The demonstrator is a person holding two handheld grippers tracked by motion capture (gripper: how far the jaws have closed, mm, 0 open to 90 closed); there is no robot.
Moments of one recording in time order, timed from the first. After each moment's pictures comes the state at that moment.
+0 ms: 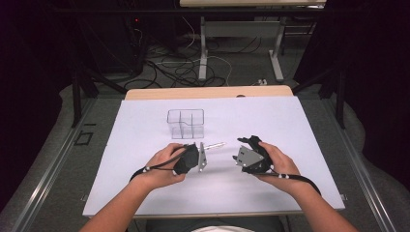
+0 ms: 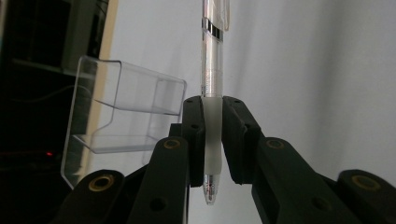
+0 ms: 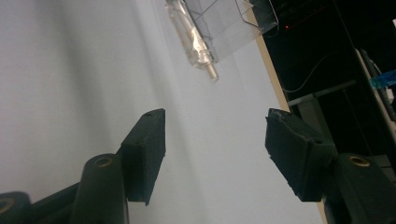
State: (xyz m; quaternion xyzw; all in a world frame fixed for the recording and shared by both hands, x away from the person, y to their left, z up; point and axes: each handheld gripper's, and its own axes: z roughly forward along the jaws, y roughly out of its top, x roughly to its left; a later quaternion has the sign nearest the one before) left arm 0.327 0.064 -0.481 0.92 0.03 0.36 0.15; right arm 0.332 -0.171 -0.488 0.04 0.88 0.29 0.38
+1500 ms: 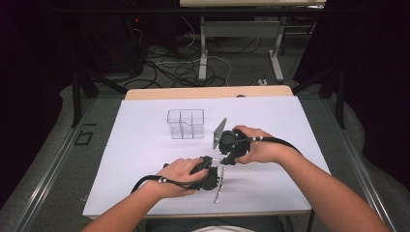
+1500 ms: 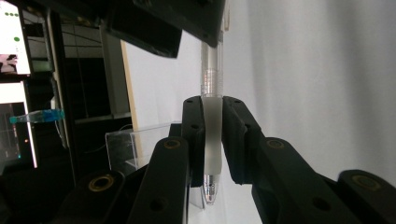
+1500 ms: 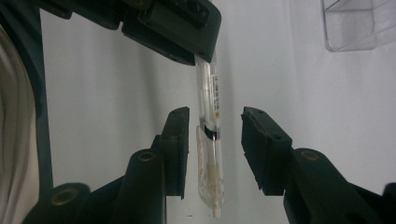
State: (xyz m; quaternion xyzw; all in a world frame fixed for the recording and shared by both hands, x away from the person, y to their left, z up) left arm 0.287 0.020 -0.489 0.89 -0.14 0.42 0.05; right arm 0.380 -0.109 -0.448 0.04 0.98 0.17 0.05
